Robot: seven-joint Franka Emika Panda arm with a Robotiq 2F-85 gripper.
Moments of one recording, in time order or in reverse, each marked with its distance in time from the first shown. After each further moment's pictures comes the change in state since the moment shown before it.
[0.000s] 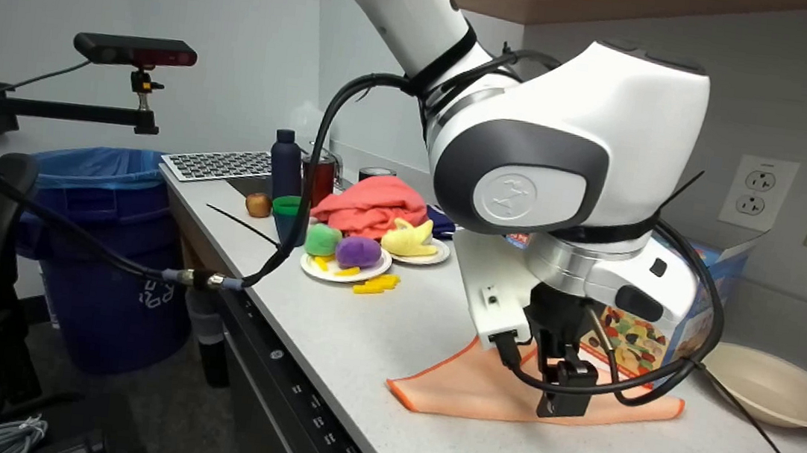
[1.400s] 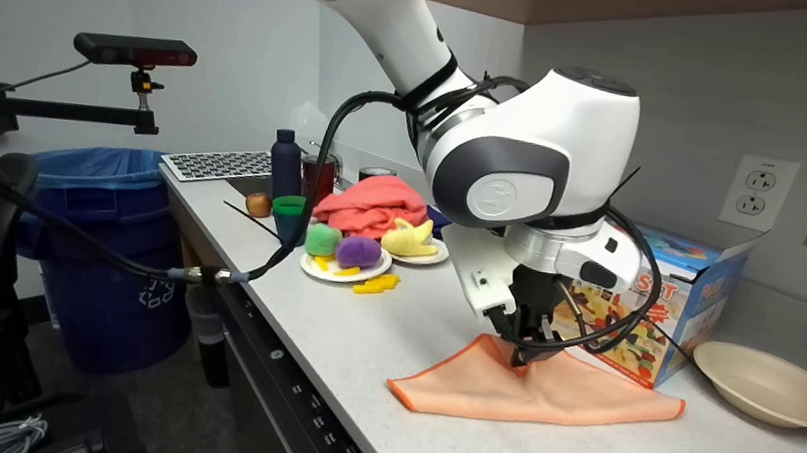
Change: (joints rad) arm 0.055 0.096 0.064 0.086 -0.002 0.044 0.004
